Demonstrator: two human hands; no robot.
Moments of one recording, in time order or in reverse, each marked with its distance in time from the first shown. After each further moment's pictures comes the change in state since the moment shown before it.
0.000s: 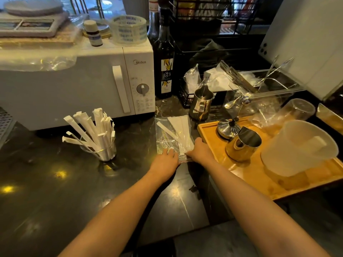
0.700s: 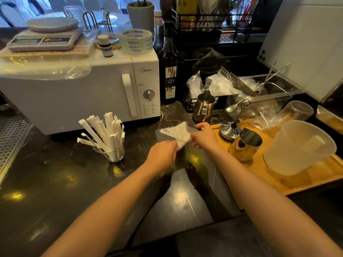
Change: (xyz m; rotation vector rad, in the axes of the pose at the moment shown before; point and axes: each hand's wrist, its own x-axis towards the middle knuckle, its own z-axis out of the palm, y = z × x) left_hand -0.038 -0.010 -0.072 -0.367 0.185 -0.107; right_hand -0.039 -0.036 -0.049 0.665 0.022 -0.071
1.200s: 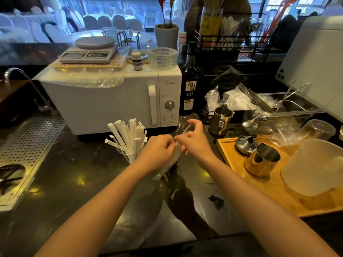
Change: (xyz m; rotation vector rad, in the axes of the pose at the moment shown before) left_hand -0.055 -0.013 -0.078 -0.363 0.172 -0.082; right_hand -0.063 -0.054 0.044 0.074 -0.214 -0.331
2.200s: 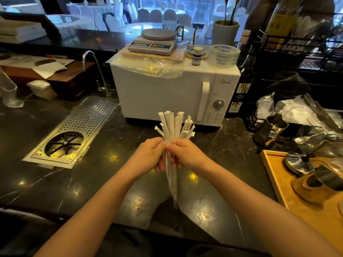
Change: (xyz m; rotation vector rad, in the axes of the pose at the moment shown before) left_hand -0.080 -0.066 -0.066 -0.388 0.159 -0.290; right_hand -0.024 -0.026 0.112 -0.056 -0.631 -0.075
